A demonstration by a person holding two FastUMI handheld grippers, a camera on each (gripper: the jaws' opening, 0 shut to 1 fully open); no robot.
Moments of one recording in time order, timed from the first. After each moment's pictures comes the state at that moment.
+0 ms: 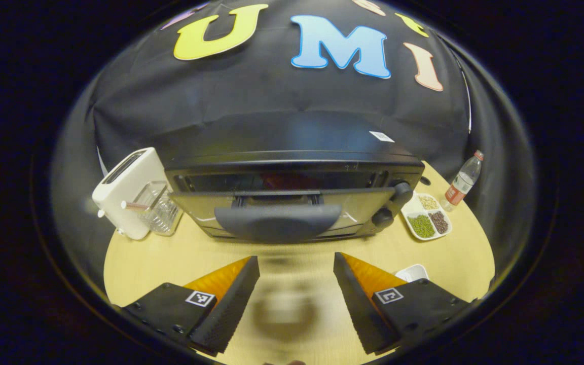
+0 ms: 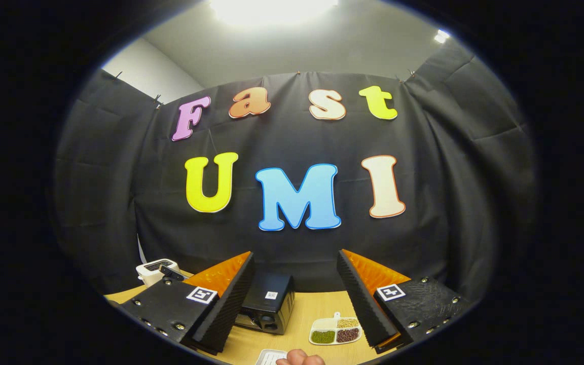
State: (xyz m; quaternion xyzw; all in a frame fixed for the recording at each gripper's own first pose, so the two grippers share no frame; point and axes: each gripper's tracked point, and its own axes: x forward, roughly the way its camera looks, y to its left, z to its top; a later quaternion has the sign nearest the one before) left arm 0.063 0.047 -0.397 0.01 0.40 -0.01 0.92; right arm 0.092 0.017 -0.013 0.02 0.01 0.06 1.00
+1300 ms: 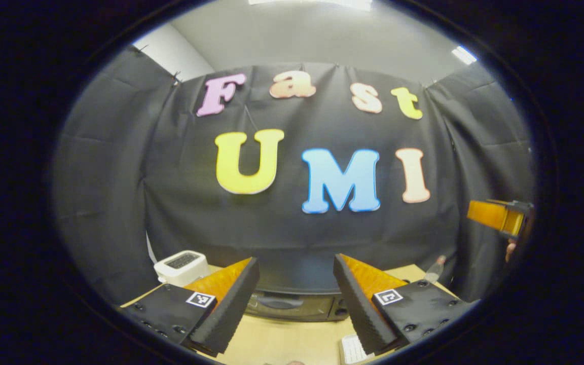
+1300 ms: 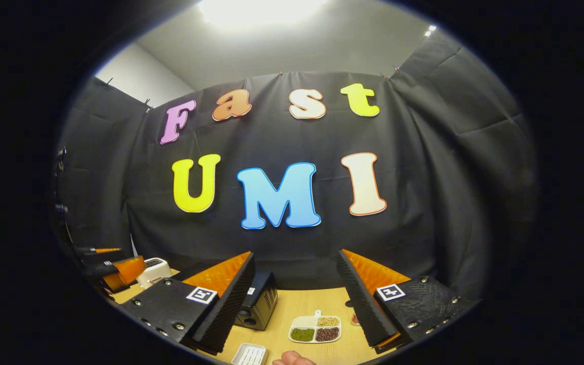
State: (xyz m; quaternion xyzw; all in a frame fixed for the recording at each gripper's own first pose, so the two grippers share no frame) left arm 0.013 0.005 -0.078 0.02 0.05 0.06 1.00; right arm 0.082 -0.043 -0.013 0.03 0.01 0.05 1.00
